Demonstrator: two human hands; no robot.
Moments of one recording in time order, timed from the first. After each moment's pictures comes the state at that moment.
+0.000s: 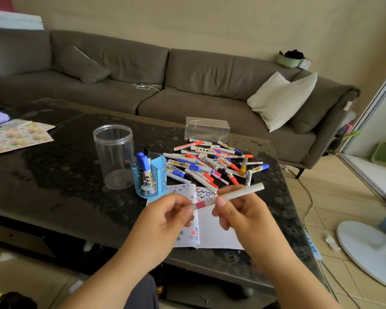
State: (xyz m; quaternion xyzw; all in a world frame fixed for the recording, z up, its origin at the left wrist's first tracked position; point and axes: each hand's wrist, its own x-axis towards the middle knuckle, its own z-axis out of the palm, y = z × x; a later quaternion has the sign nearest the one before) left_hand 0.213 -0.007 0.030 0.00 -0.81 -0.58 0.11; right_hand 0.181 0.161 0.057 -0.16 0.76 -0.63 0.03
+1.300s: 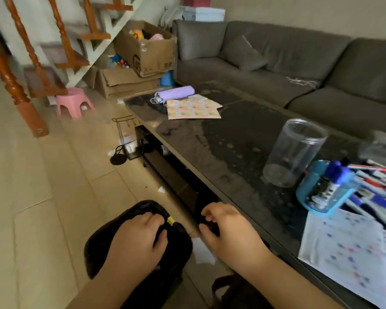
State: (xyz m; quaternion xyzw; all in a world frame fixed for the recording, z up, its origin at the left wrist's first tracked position) left_hand 0.417 -0.239 -0.059 0.31 -0.93 -0.11 0.17; right_hand 0.249 -0.120 -0.035 -0.59 0.77 -0.24 0.07
